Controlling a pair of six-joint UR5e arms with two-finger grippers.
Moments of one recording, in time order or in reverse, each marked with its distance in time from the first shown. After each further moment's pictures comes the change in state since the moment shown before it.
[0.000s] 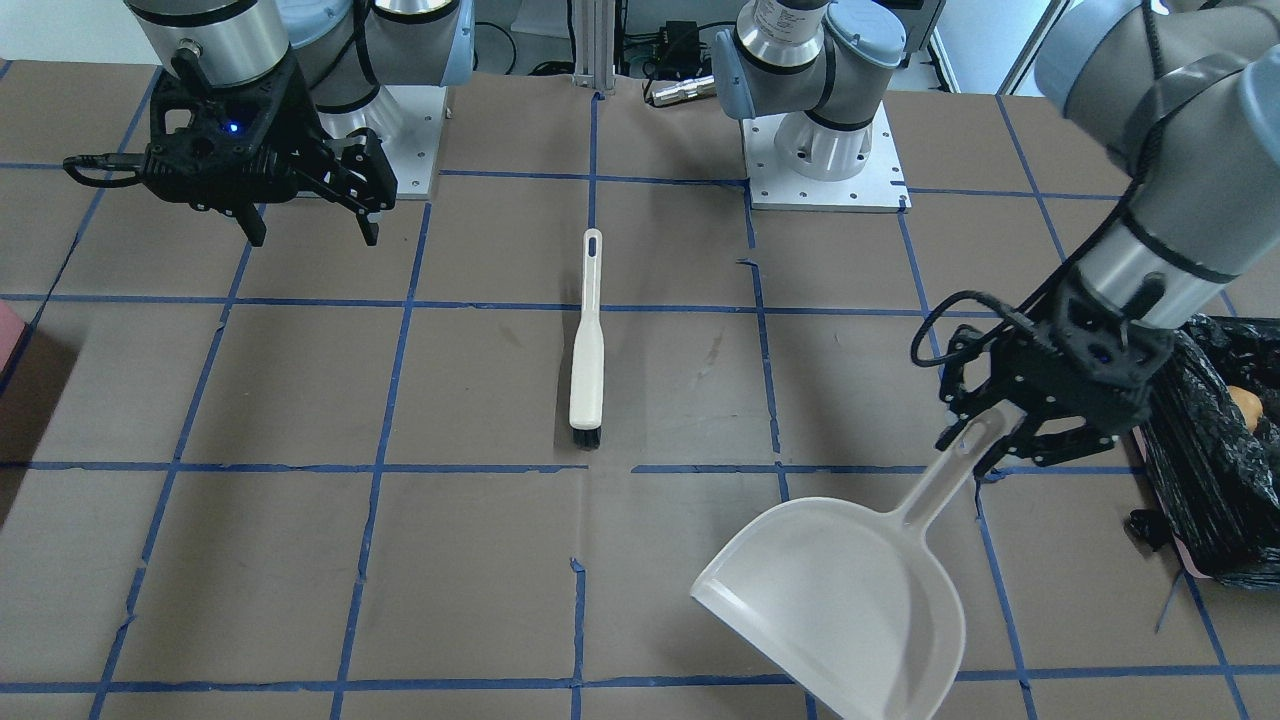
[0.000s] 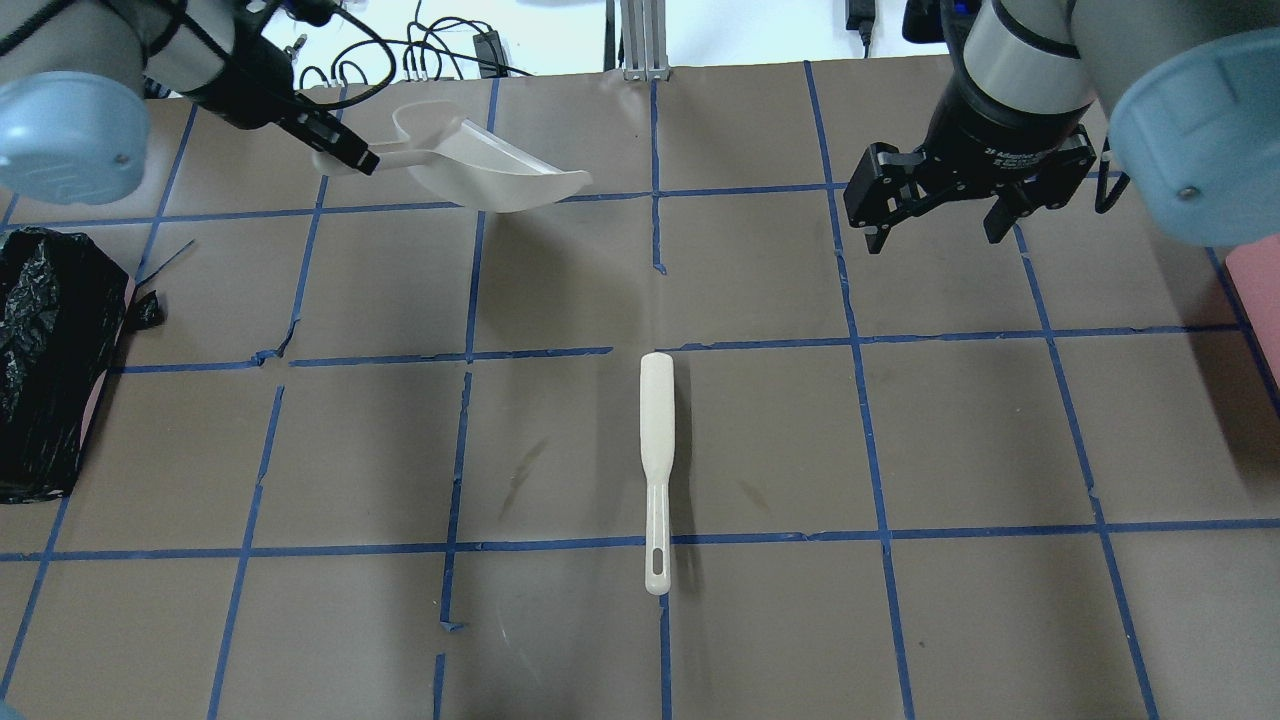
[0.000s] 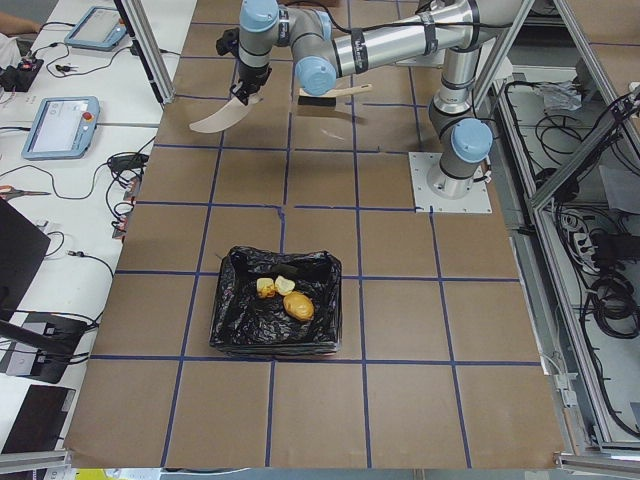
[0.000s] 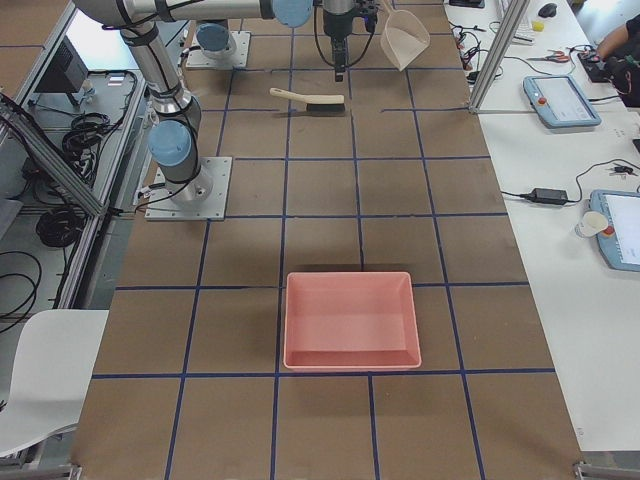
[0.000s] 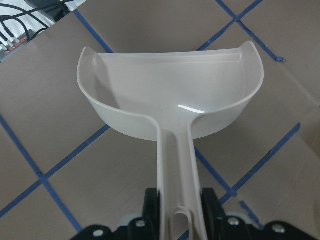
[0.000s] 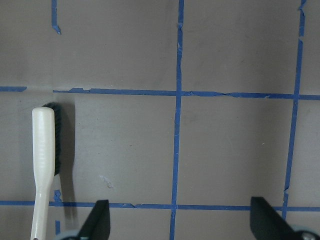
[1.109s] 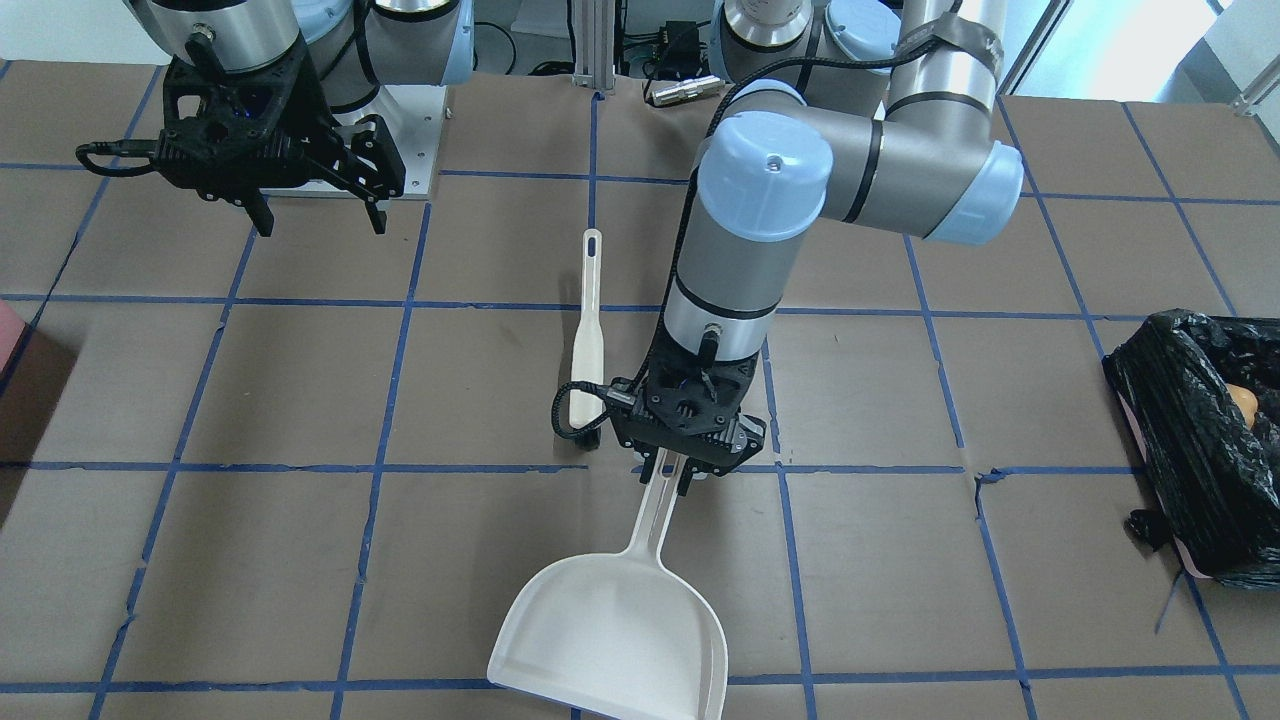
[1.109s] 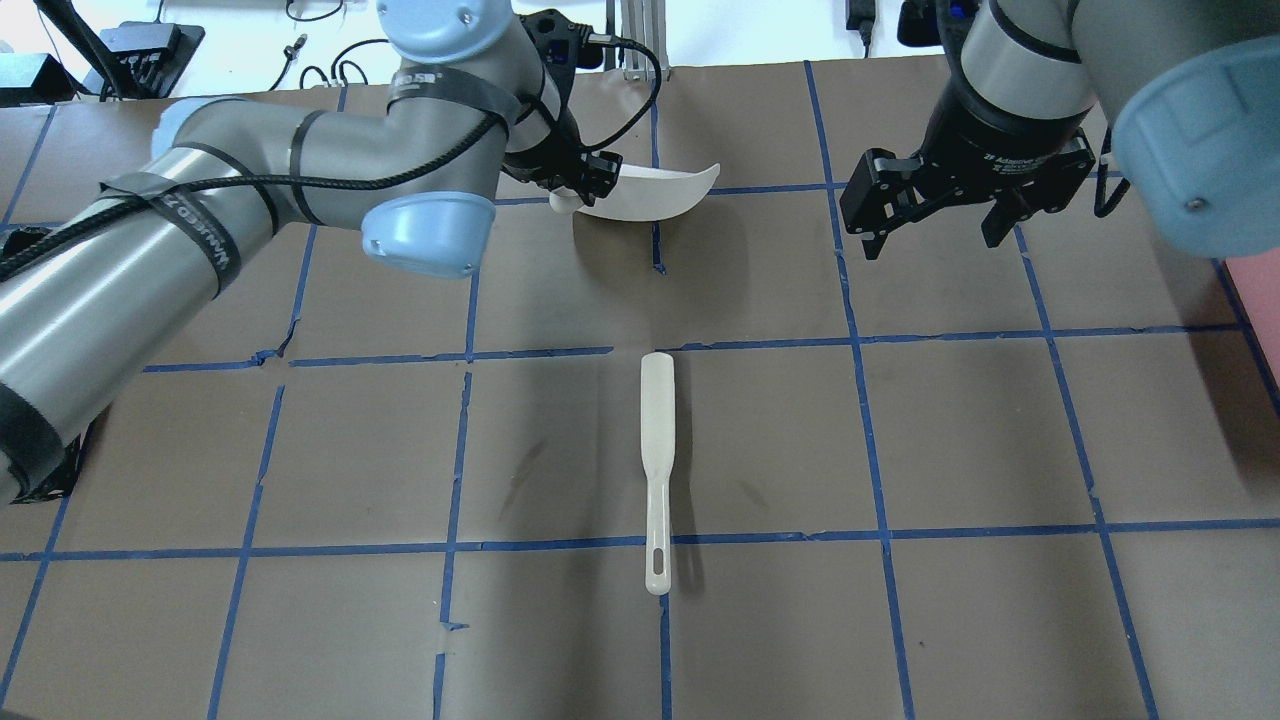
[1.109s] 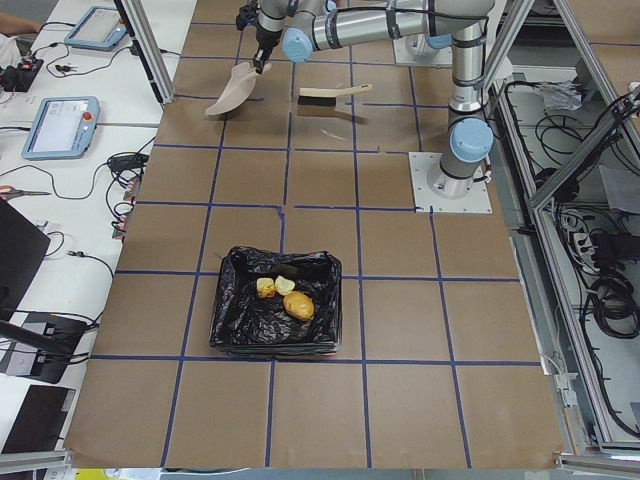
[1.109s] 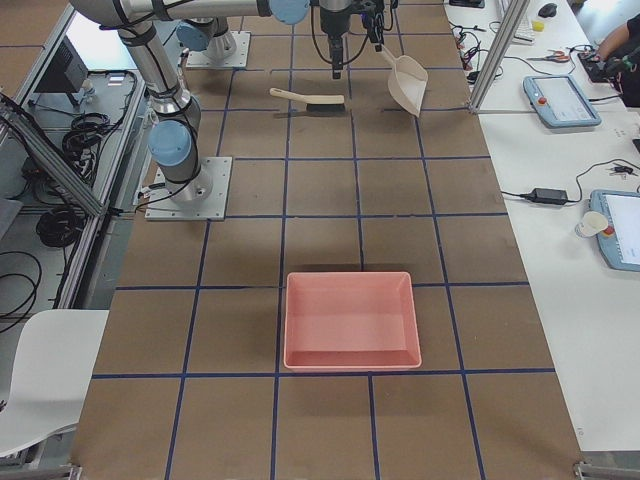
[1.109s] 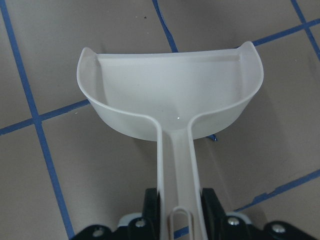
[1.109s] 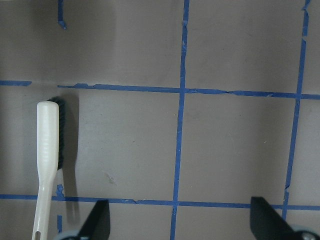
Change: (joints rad) left arm -0.398 -0.146 -0.021 0.318 0.256 -0.717; right arm 0.009 -0.013 0.003 0.009 0.000 -0.005
